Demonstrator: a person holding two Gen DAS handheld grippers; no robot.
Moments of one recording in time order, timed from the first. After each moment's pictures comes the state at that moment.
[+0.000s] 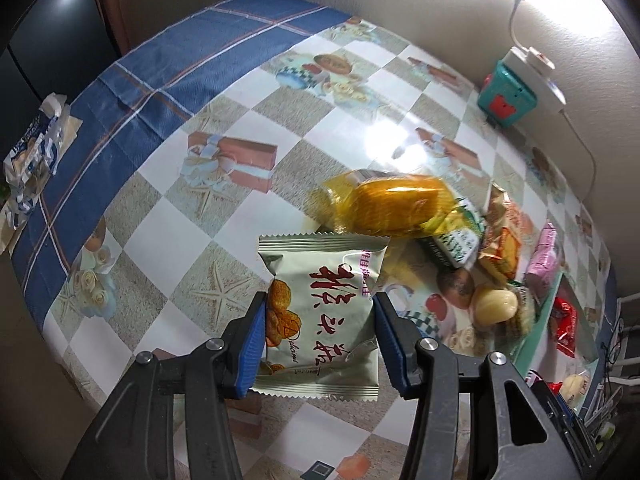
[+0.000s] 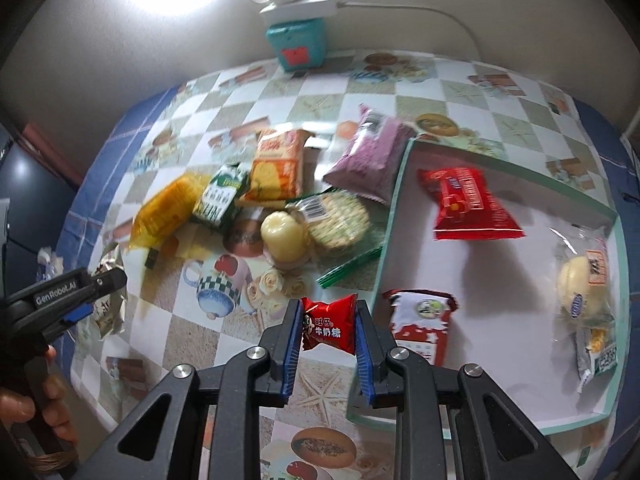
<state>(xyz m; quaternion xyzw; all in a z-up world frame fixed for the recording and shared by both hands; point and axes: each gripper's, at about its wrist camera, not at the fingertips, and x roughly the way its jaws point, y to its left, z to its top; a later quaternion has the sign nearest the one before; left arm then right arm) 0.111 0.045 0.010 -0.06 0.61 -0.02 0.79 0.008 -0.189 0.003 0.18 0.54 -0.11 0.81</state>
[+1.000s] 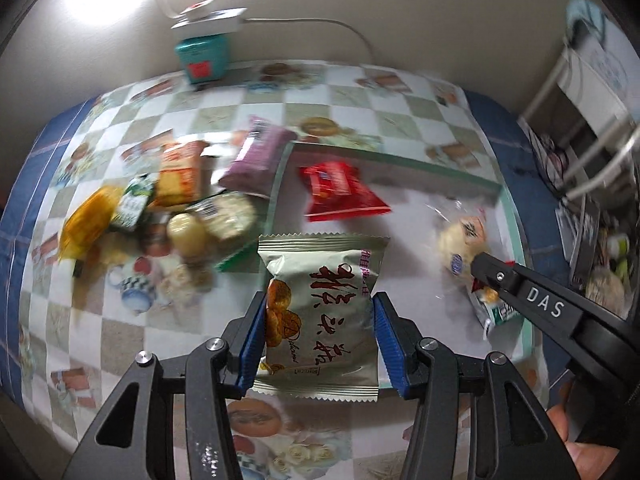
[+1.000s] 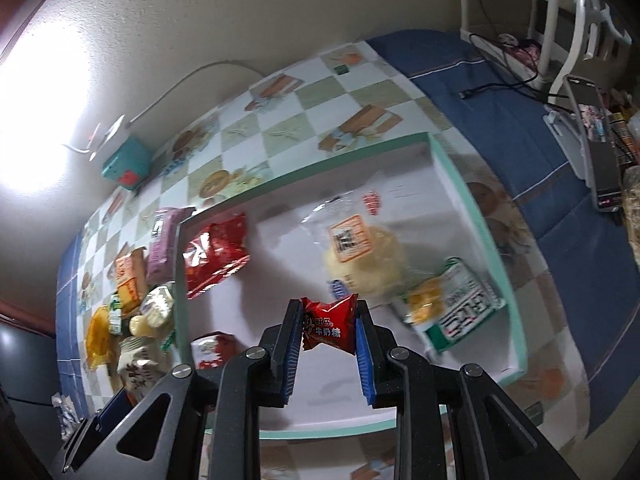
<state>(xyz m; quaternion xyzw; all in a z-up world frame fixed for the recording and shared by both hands) -0.024 -0.201 0.039 0.14 0.55 -0.27 0.78 -0.106 -0.349 0.017 0.33 0.48 -0.29 0.76</state>
